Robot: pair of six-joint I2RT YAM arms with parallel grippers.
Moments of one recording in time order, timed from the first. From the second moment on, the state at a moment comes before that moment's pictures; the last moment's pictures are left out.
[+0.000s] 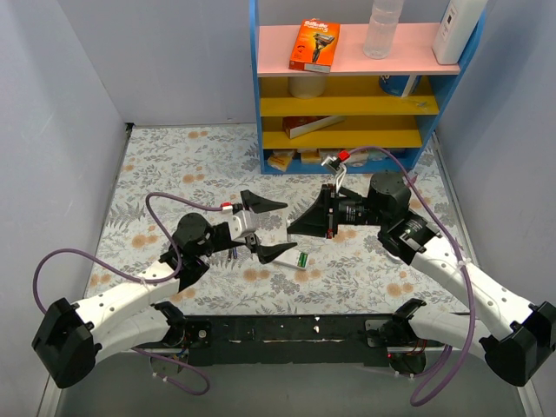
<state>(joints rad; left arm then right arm) -0.78 0.96 0.53 0.67 0.58 0.09 0.70 1.00 0.90 0.00 -0.80 0.72</state>
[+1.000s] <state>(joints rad) -0.78 0.92 0.58 0.54 0.70 0.18 0.69 1.06 0.87 0.10 -0.89 0.83</state>
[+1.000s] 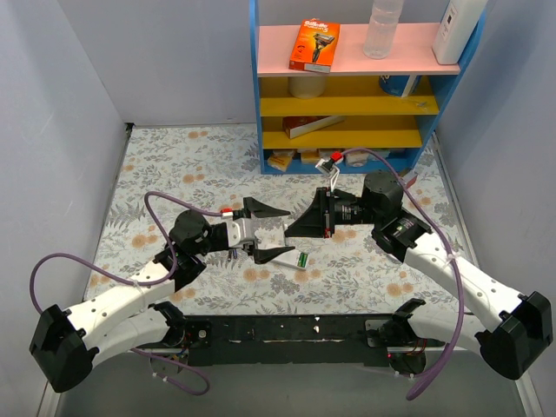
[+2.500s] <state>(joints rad) -0.80 0.97 0.59 0.41 0.66 0.25 0.66 1.10 0.84 0.00 -0.80 0.83</state>
